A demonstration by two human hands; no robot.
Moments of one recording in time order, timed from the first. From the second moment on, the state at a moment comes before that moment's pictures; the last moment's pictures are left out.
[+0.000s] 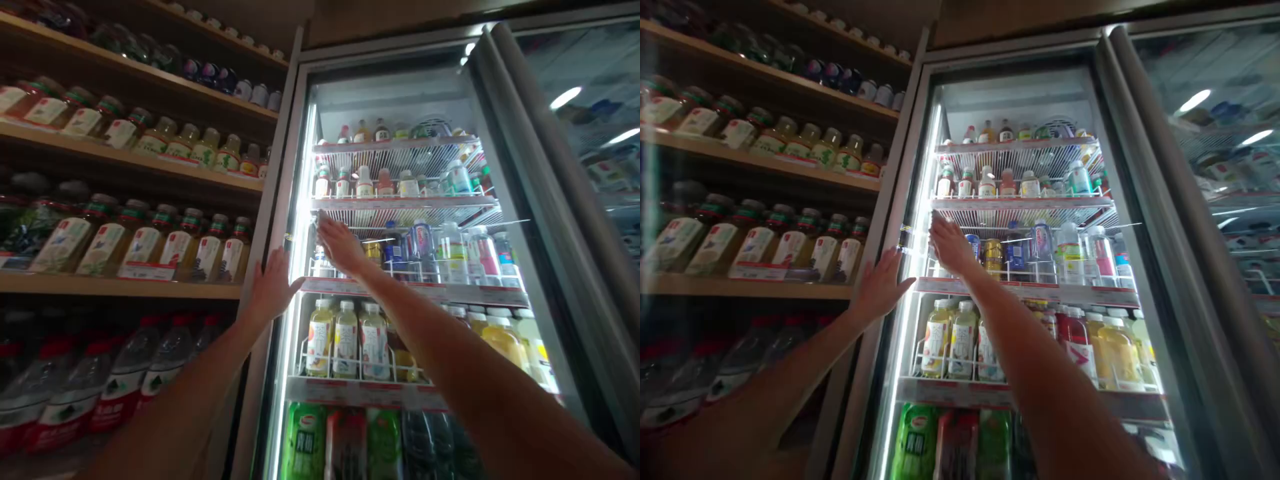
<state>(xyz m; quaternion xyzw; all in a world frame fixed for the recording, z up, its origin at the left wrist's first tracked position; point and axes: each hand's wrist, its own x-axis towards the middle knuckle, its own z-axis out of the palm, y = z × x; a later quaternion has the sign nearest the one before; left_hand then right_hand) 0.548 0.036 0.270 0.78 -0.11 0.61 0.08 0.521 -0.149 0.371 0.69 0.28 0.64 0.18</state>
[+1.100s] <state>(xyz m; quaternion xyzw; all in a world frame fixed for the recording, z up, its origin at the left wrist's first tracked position) 0.526 0.037 0.271 0.75 -0.12 0.64 0.08 0.503 -0.177 0.335 0.71 0.26 0.63 0.17</state>
